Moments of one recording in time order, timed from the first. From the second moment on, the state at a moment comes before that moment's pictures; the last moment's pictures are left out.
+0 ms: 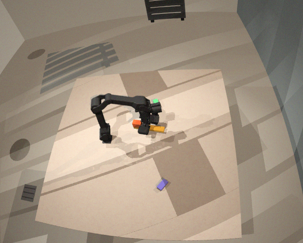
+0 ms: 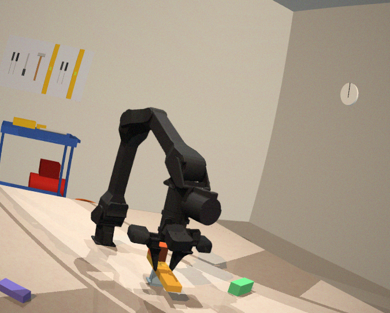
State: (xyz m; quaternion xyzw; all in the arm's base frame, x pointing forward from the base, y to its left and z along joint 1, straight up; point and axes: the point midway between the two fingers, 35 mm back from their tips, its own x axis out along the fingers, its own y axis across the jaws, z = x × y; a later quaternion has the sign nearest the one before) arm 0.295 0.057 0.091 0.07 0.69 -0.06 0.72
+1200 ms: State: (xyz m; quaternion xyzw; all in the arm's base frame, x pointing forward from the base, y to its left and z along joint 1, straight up) arm 0.295 0.057 0.091 0.07 0.69 -0.06 0.72
